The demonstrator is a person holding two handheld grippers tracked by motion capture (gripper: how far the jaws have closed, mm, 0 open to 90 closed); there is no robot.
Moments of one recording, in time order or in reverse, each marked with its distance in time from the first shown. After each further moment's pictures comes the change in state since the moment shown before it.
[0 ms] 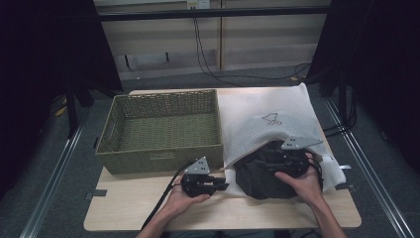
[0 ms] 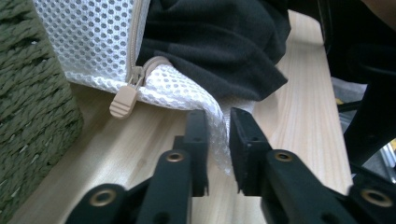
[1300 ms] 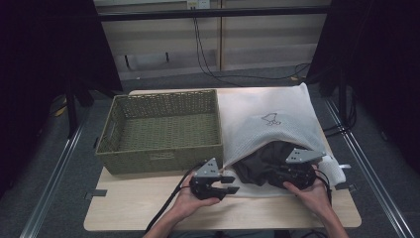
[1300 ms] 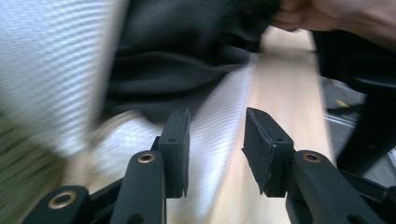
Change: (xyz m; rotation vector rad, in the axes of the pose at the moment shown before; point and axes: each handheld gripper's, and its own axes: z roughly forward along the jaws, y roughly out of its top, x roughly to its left) left arm -0.024 0.020 0.021 0.005 0.000 0.072; right arm -0.003 -0.037 -0.007 0.096 -0.067 -0.031
